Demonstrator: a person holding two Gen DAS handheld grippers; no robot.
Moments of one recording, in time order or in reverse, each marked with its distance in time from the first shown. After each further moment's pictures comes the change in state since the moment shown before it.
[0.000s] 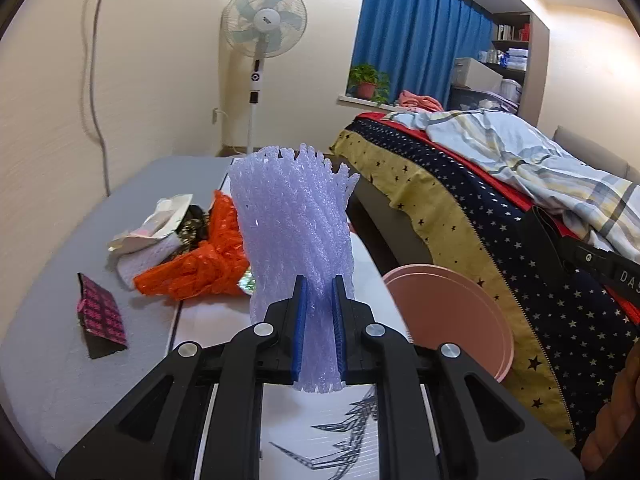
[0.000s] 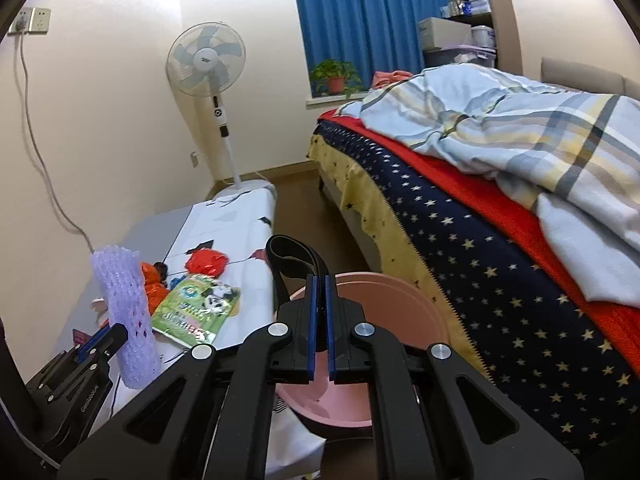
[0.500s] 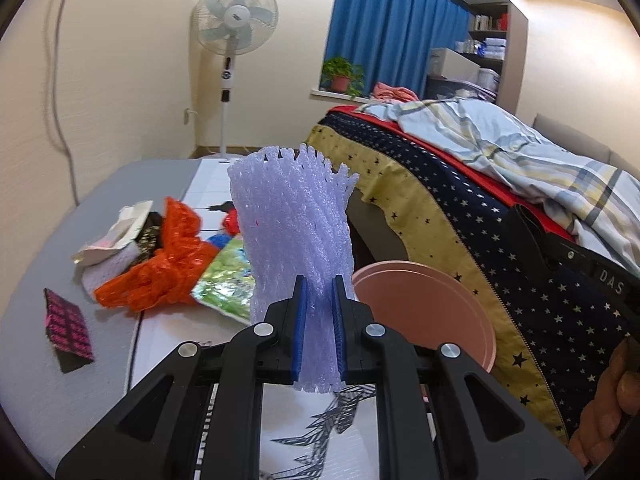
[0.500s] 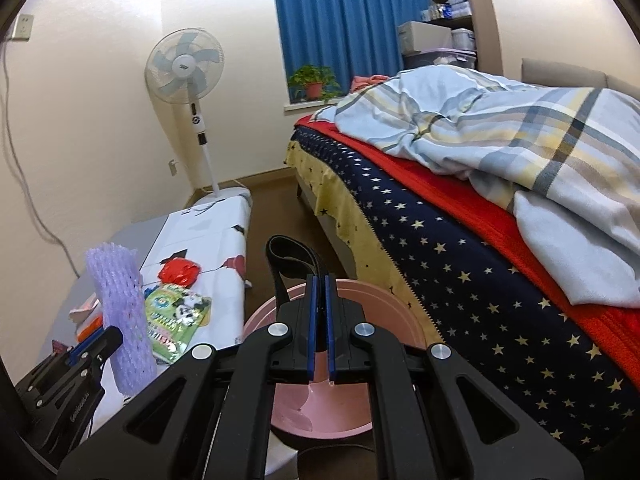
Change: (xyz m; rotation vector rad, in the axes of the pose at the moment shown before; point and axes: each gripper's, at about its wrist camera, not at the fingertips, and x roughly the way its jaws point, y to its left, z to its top) left arm 0.016 -0.029 0.005 0.054 0.023 -0.083; right arm 0.011 -0.020 0.000 0.033 -0.023 -0.070
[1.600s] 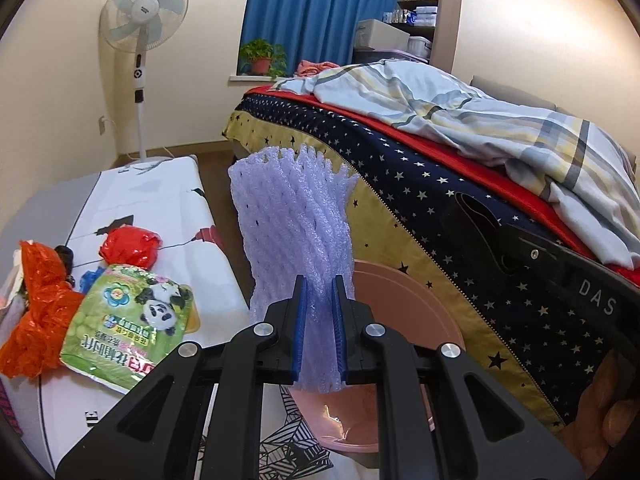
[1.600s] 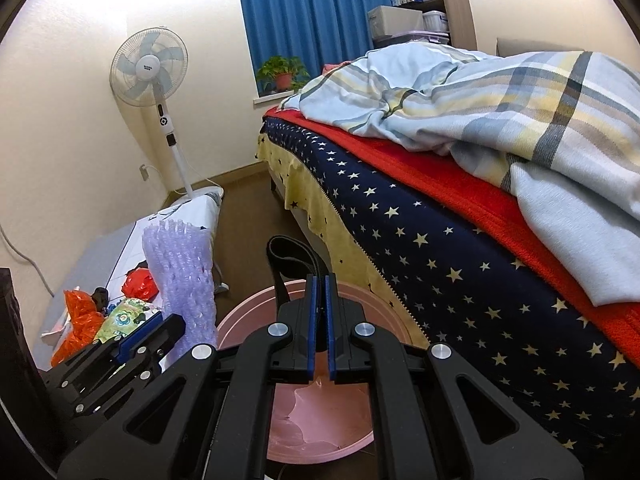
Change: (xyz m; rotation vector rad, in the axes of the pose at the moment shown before) left arm 0.083 -0.063 0.010 0.142 0.064 -0.213; right arm 0.044 -0.022 0.001 0.069 0.035 -0.069
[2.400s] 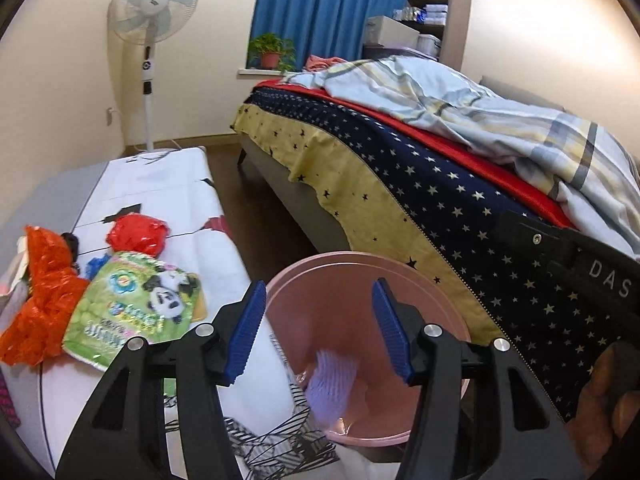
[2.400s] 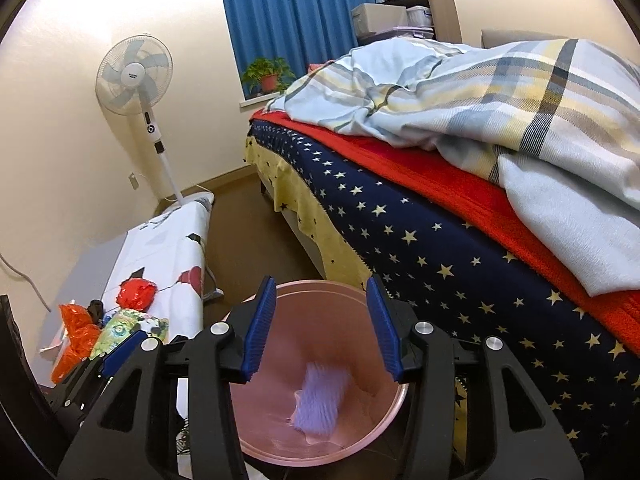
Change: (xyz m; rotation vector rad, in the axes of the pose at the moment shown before) left arm -0.006 0.008 -0.006 -0.027 0.011 0.030; right arm 0.000 -0.004 0.000 0.050 -0.004 -0.024
